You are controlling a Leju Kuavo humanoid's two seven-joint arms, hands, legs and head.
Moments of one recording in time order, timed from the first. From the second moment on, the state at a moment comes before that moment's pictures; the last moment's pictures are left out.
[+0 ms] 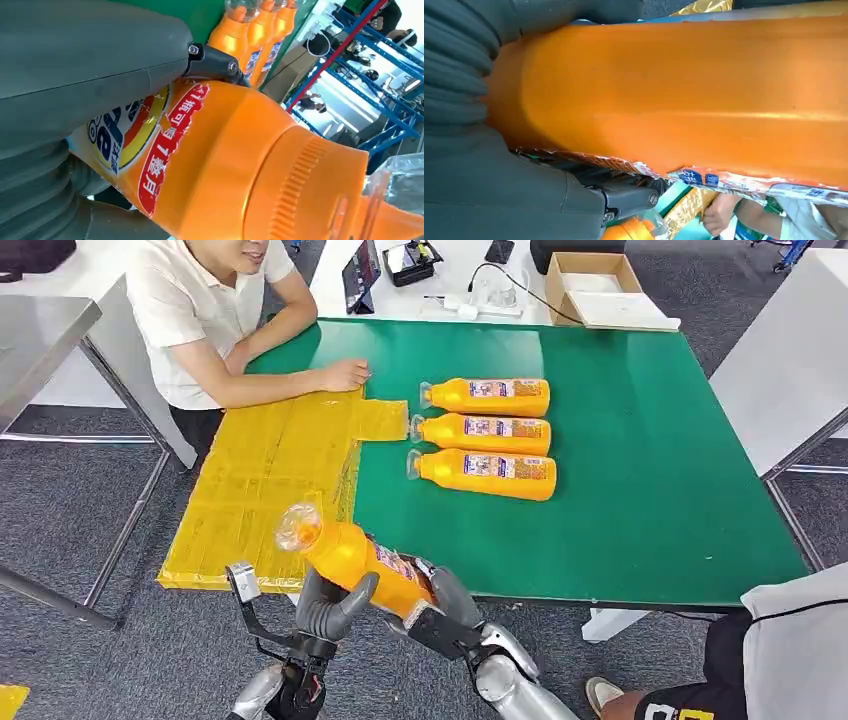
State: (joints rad) left arm -0.02 -0.17 -0.48 -1.27 0.54 -0.17 -0.35; right arm -0.29 0.12 0.68 -0.83 0.47 -0.09 -0.56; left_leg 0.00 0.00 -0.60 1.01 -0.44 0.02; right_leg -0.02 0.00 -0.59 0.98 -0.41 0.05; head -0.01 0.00
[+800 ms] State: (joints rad) left arm 0.01 -0.19 -0.38 -1.48 0.36 0.12 -0.45; right arm -0.12 0.12 0.59 -1.06 0.37 -0.18 -0.59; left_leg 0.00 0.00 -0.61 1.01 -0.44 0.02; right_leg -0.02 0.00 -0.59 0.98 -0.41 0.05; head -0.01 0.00
